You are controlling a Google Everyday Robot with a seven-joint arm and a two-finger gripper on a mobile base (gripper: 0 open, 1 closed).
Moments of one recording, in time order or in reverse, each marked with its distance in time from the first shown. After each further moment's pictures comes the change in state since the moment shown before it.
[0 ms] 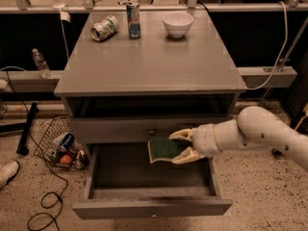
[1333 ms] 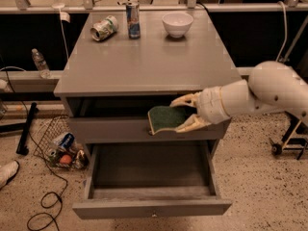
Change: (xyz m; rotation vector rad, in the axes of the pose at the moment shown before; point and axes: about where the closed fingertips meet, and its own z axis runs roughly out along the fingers) arm -0.076 -0.068 -0.062 0.048 0.067 -0.212
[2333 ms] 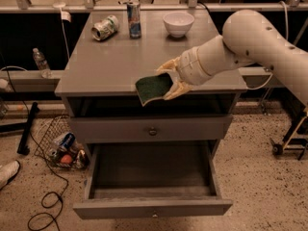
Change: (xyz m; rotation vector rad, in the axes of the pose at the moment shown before) arm -0.035 -0.098 0.003 -0.019 0.127 -0.189
